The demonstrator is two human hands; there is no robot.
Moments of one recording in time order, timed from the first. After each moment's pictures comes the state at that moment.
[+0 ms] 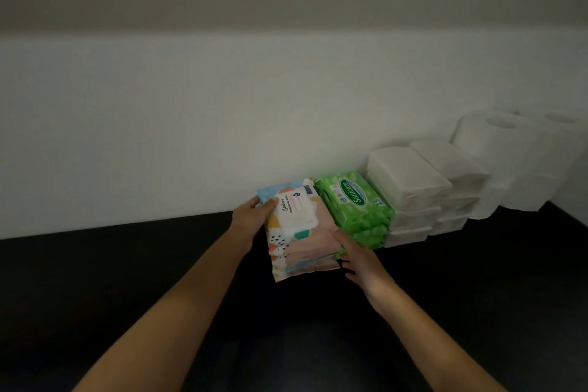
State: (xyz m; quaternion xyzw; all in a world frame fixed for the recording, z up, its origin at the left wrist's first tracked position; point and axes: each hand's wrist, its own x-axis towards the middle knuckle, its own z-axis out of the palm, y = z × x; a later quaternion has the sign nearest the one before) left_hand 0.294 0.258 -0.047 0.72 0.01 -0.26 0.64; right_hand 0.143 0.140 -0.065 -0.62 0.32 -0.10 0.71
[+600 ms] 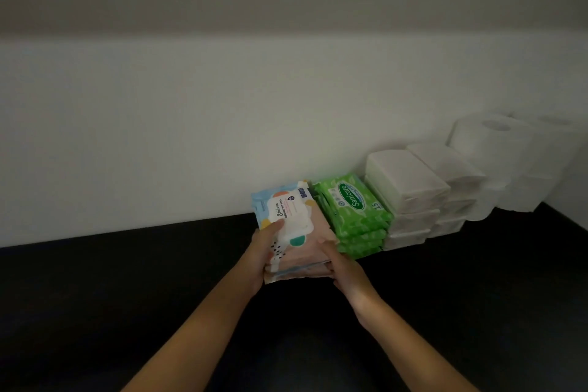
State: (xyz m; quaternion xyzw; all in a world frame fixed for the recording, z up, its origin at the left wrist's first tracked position) left_hand 0.258 0.262 -0.066 0.55 0.04 -0.39 0.74; right_hand 0.152 0.155 -0.087 -0.64 0.33 -0.07 0.69
